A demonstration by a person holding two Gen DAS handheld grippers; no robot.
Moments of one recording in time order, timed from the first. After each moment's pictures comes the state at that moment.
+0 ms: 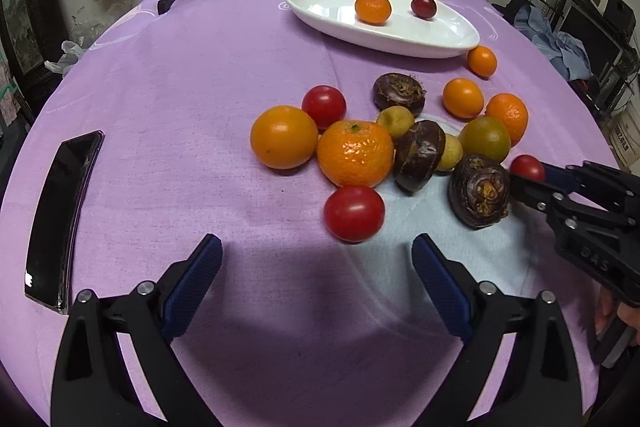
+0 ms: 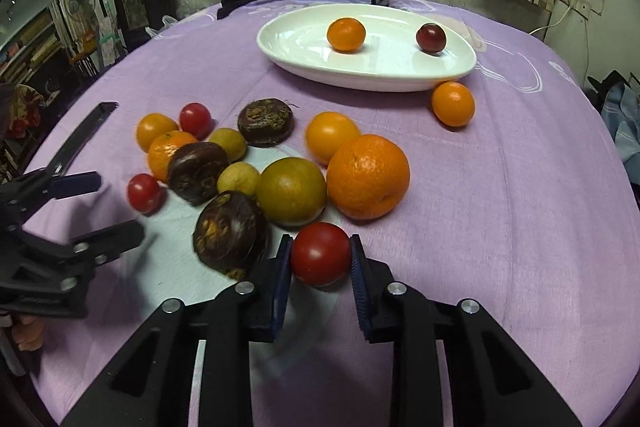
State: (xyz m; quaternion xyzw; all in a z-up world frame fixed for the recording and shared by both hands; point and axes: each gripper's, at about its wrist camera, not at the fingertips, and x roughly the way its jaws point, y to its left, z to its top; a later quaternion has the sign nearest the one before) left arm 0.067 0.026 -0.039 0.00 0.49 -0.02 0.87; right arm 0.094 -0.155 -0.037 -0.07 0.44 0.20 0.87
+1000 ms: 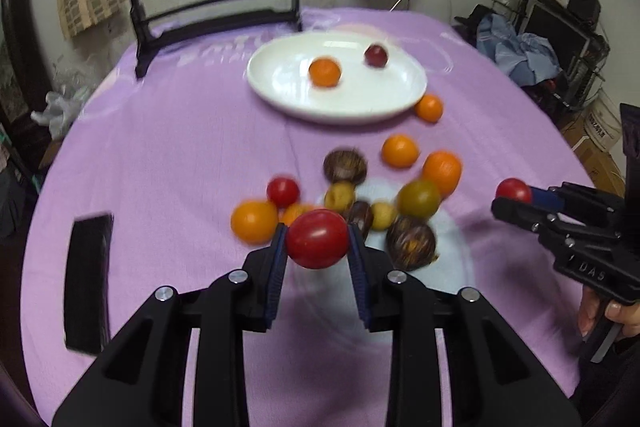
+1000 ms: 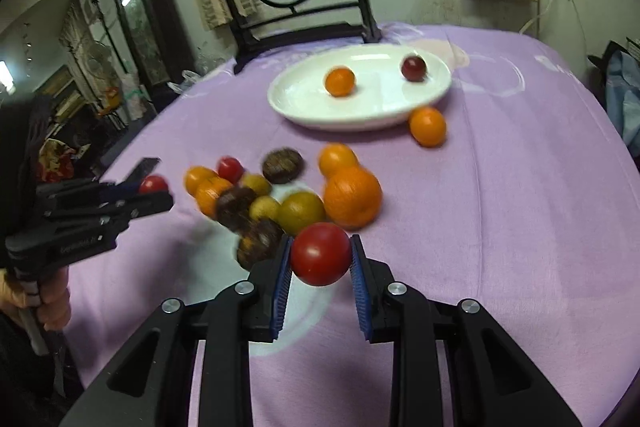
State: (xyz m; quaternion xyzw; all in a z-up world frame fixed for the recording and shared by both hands) left arm 0.071 0.004 0.040 0.03 0.43 -0.08 0.90; right arm 0.080 -0.191 0.017 0.01 0.39 0.24 0.89
